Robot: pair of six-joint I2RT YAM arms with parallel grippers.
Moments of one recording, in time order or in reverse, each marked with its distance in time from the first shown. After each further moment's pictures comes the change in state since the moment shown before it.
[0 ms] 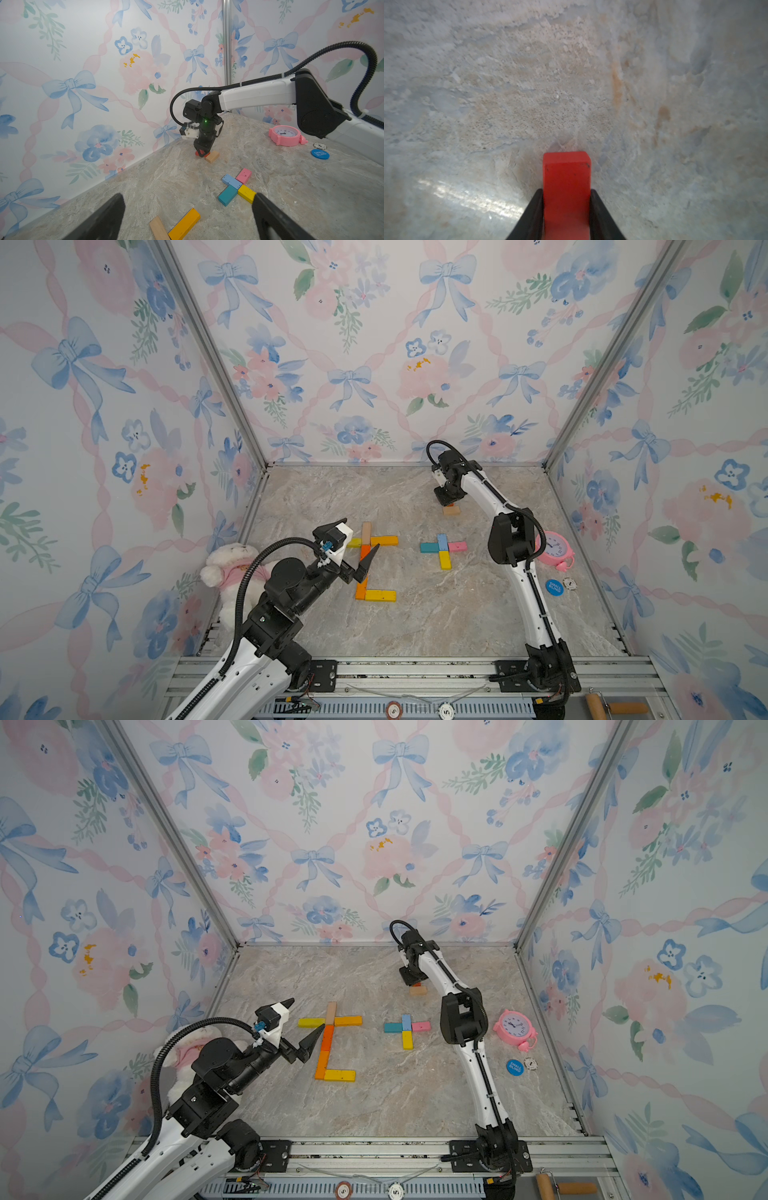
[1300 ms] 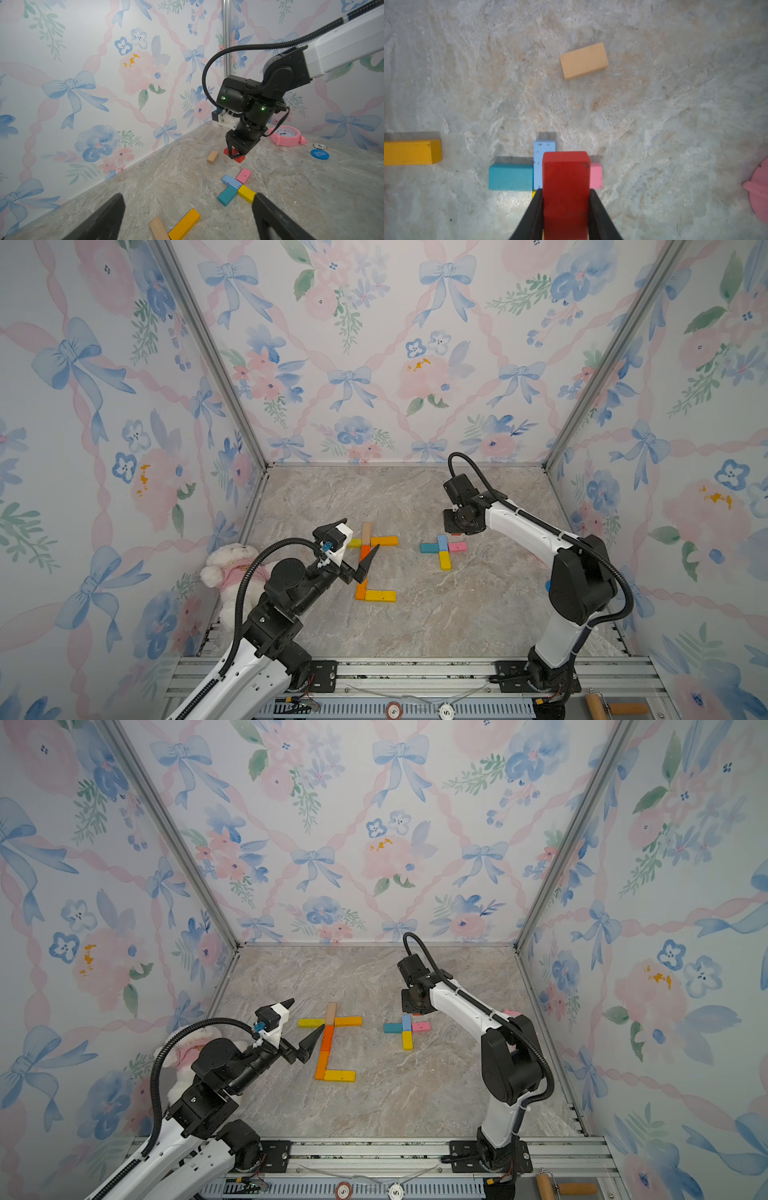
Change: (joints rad) left arm 0.000 -0.001 0.000 0.000 0.001 0.000; right arm 0.197 -0.872 -1.078 0.257 0.100 0.570
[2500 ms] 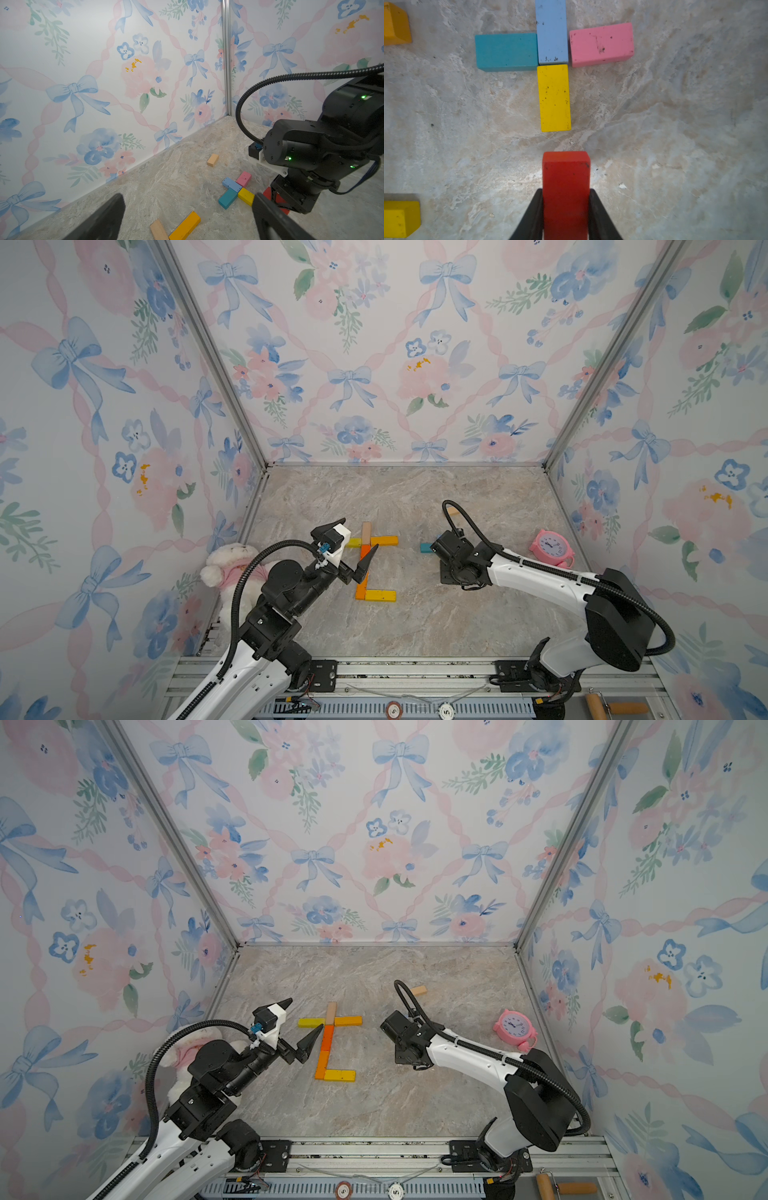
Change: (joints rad) left arm 0.000 -0.019 0.000 0.000 0.000 0.000; right arm 0.299 -0.256 -0.436 0.059 0.096 0.361
